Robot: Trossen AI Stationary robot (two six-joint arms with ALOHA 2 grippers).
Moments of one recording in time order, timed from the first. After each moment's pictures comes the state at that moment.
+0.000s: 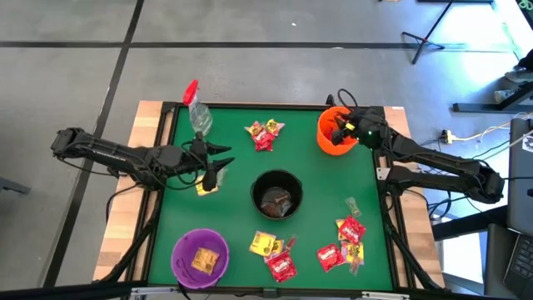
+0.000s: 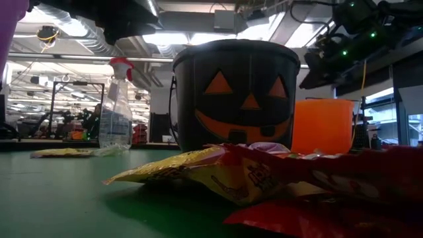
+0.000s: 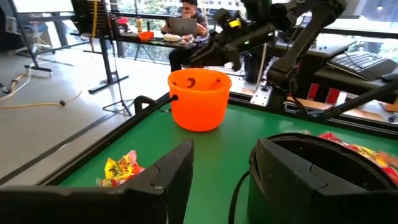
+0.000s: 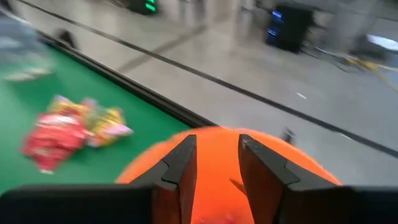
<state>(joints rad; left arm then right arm) -0.14 0.84 0.52 0.17 -0.54 -0.16 -0.52 0.82 0.48 -0.04 0.37 0.12</state>
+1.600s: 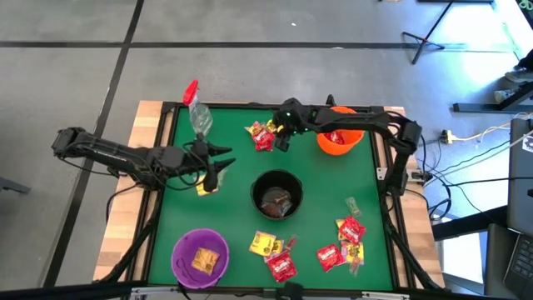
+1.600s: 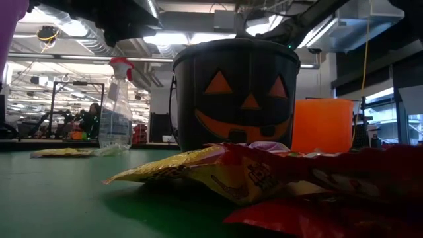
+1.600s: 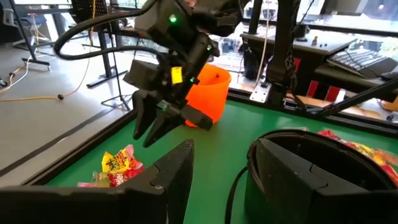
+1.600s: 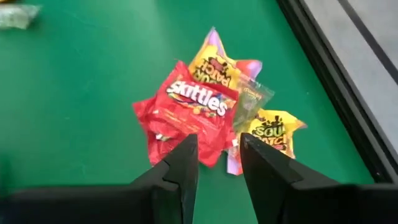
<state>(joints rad) -0.15 0.86 0.52 0.16 -0.53 -0.18 -0.43 1.86 1.28 -0.24 -0.07 -0.16</state>
